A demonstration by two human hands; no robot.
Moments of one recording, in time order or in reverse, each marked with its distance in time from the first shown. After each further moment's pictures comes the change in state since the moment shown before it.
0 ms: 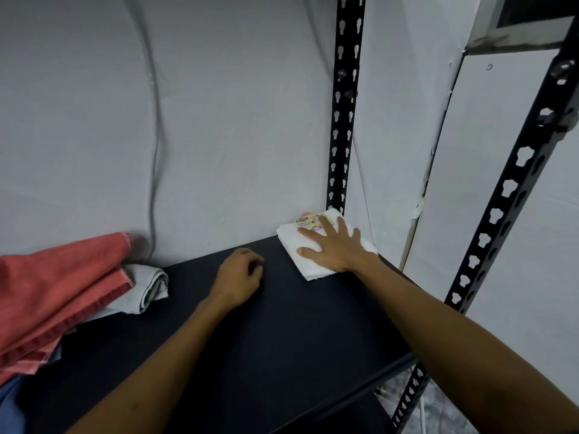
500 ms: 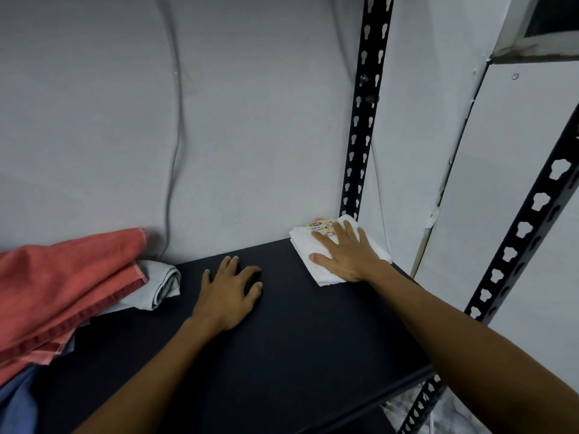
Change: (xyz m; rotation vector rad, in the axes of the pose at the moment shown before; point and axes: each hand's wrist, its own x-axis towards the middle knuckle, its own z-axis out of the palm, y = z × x) left_hand -0.036 -0.026 -0.013 0.290 -0.122 -0.063; right_hand 0.001 0.001 0.005 -0.069 0.066 -0.084
